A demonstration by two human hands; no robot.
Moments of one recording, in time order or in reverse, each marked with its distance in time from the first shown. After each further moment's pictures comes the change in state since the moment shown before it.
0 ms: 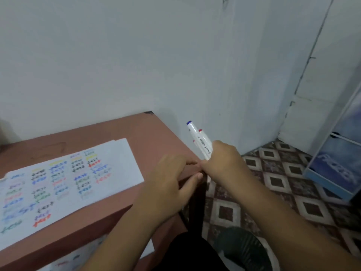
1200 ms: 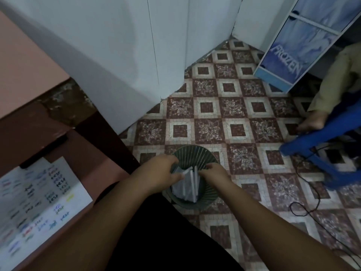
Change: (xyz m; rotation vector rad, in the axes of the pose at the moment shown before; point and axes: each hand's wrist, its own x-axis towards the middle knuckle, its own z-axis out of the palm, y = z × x) left_hand -0.052 -0.038 0.283 -0.008 -1.147 -0.341; right_hand -0.078 0.325 0.198 0.398 -0.398 0.945
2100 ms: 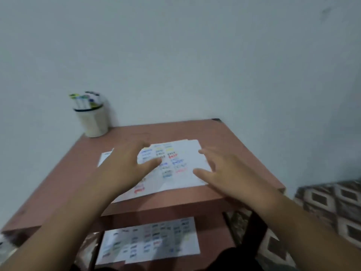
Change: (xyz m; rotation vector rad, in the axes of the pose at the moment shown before) left_hand -0.414 -0.120 -0.184 -0.078 1.104 -0.536; right_hand -0.344 -0.294 0.075 -0.615 -0.031 -1.477
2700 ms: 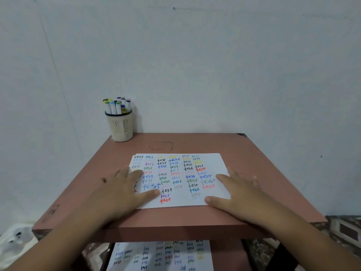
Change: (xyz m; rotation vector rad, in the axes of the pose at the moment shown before) left_hand -0.008 -0.108 0.008 0.286 -0.212 -0.183; right_hand 0.033 -0.007 0.036 -0.222 -0.302 0.083
